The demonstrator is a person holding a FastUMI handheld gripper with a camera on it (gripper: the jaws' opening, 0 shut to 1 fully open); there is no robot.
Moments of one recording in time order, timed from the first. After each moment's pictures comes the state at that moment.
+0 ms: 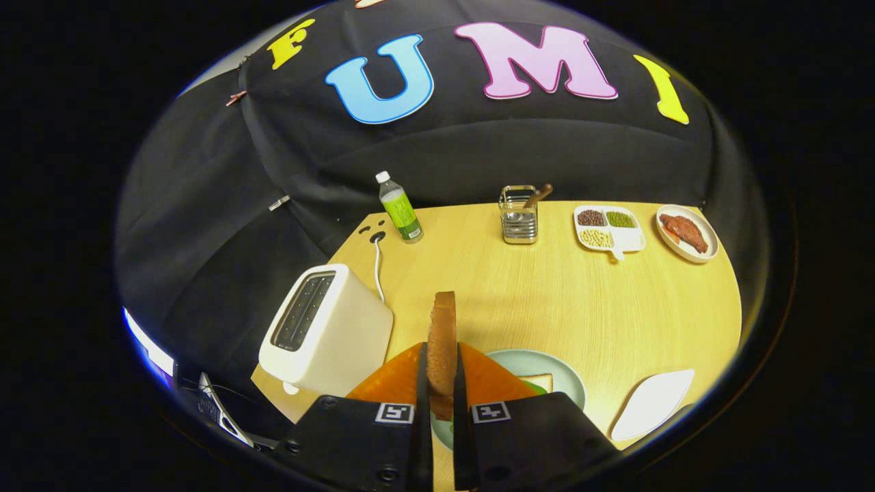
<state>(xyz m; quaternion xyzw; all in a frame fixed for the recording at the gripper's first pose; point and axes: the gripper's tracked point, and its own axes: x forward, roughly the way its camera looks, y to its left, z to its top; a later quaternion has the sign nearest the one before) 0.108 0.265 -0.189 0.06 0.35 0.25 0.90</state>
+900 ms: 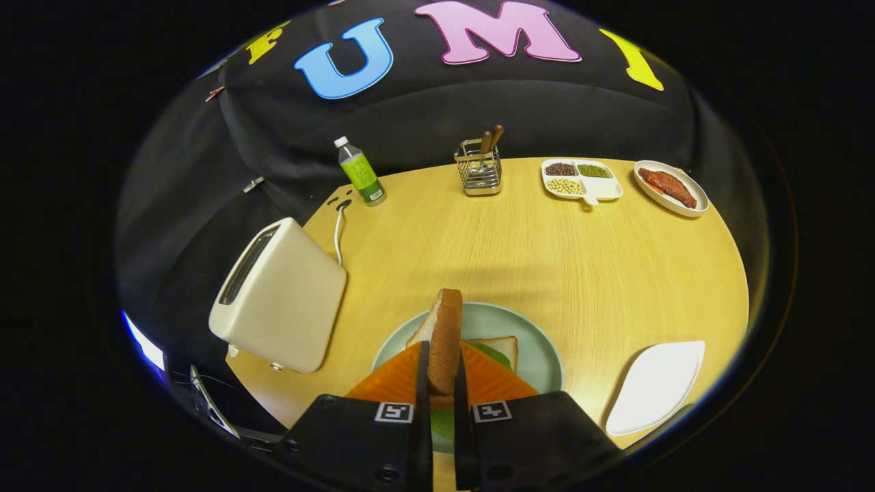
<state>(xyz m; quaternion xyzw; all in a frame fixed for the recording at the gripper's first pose) 0.107 0.205 -0.267 0.03 0.39 0.22 0.90</state>
